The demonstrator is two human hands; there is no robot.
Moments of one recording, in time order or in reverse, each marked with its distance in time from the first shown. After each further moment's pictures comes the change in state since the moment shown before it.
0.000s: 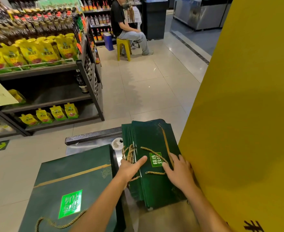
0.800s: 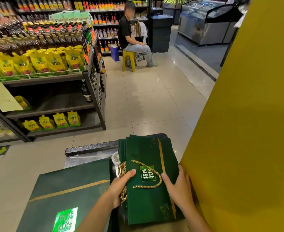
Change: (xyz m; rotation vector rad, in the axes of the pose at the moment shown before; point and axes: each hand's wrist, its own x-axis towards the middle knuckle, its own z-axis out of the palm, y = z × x) left_hand -0.024 0.012 -0.024 -0.409 -0.224 -0.039; right_hand 0.013 -0.007 0.009 0.368 0.136 0.078
